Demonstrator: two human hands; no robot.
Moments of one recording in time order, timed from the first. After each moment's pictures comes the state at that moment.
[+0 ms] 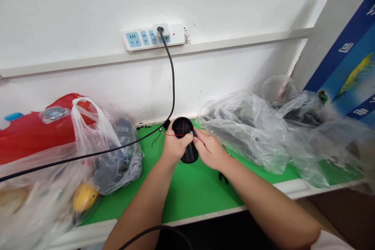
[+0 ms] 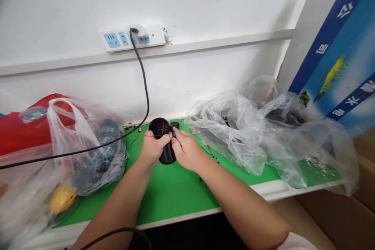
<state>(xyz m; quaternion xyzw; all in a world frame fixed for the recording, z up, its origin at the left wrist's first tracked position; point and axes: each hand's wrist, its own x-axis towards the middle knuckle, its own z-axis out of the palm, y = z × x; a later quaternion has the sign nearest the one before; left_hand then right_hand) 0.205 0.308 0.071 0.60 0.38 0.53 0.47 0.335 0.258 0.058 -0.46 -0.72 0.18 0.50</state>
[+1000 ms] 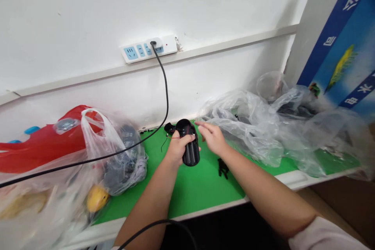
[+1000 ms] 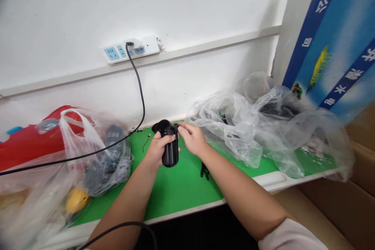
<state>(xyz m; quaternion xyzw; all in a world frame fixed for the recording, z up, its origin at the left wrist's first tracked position) 0.211 0.293 0.078 0.48 0.40 0.42 0.66 0.354 0.279 0.050 -0.46 -0.59 0.29 0.60</state>
